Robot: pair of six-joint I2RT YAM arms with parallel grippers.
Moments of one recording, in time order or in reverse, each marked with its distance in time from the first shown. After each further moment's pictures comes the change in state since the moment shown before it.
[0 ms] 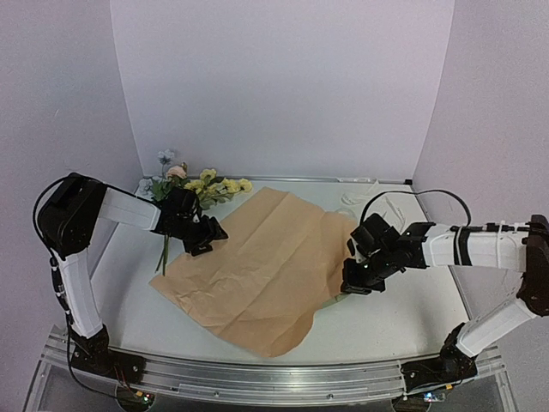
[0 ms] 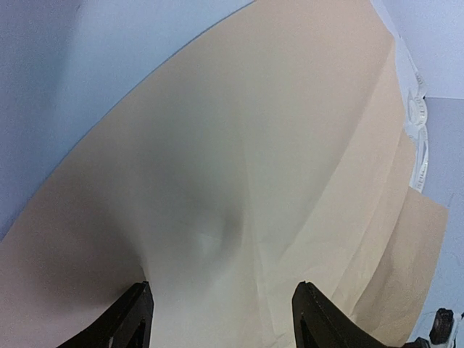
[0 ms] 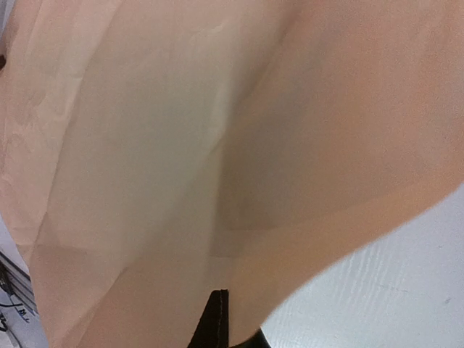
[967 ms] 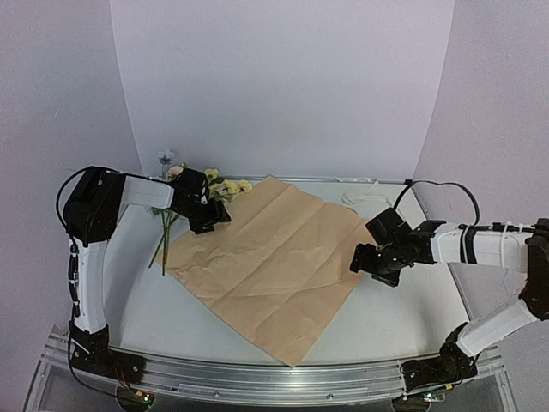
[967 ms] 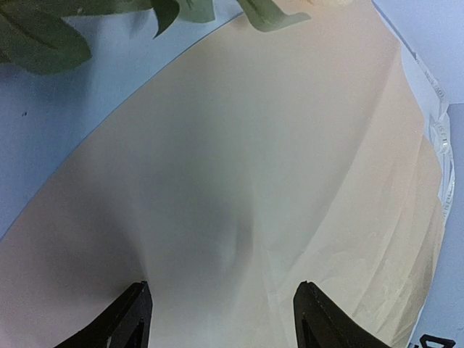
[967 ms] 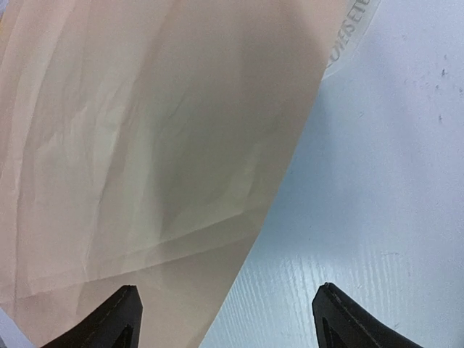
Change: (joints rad) left arm 0.048 0.250 0.422 -0.208 -0.056 0.197; right arm -0.114 -0.024 -0.050 0.064 0.233 0.153
